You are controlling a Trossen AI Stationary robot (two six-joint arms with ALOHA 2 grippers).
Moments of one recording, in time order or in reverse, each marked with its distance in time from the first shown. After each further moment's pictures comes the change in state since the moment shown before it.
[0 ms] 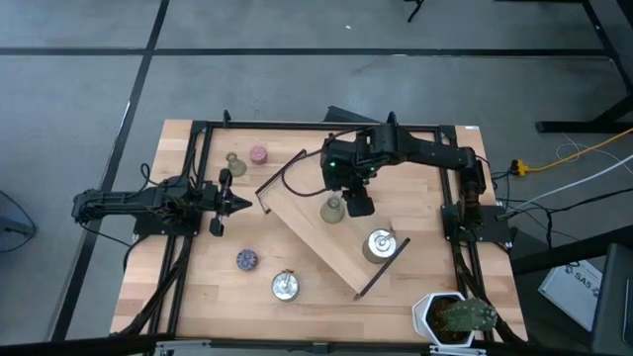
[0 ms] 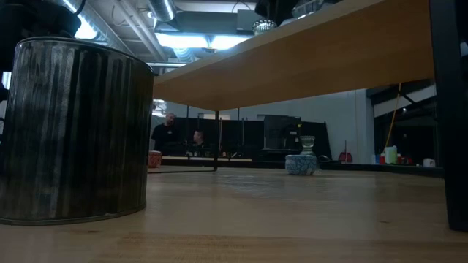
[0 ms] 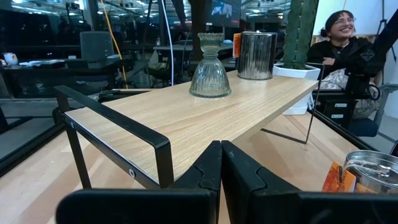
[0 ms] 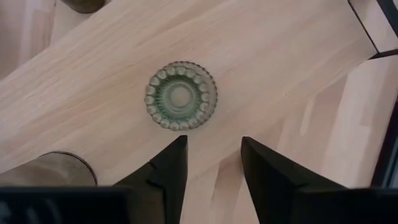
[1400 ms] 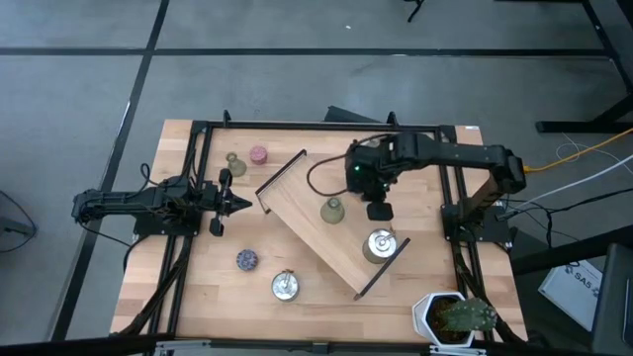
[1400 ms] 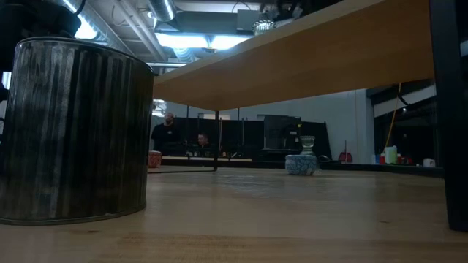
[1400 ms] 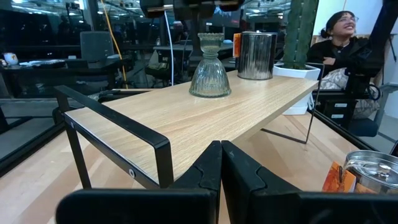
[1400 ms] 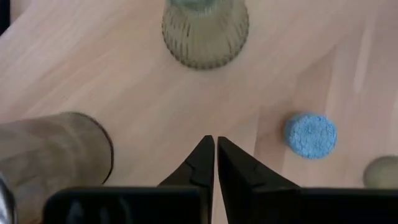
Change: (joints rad) left arm 0.000 0.000 0.000 0.000 0.000 0.000; right arm -0.033 -0.306 -0.569 0.245 -0.098 0.096
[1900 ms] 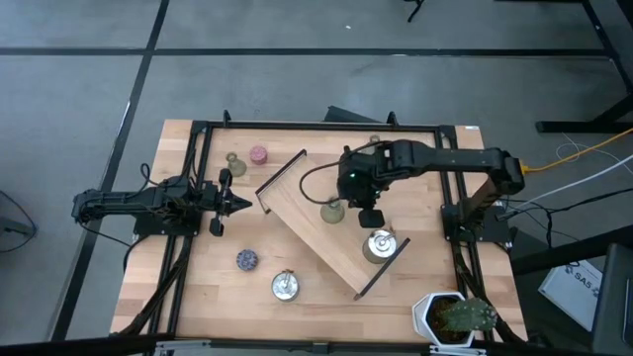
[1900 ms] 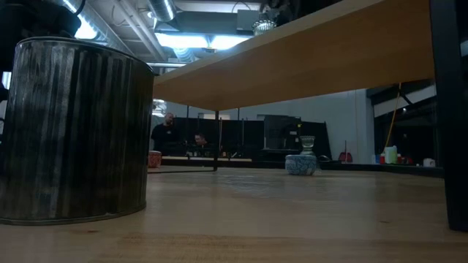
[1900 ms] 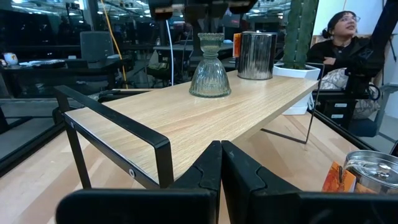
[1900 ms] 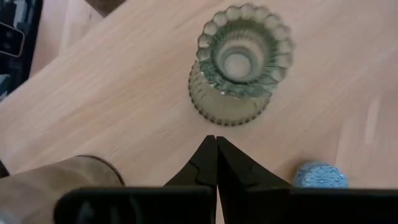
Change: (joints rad) left arm 0.000 0.000 0.000 0.000 0.000 0.000; right arm 0.048 0.024 -0.010 0.145 -0.025 -0.003
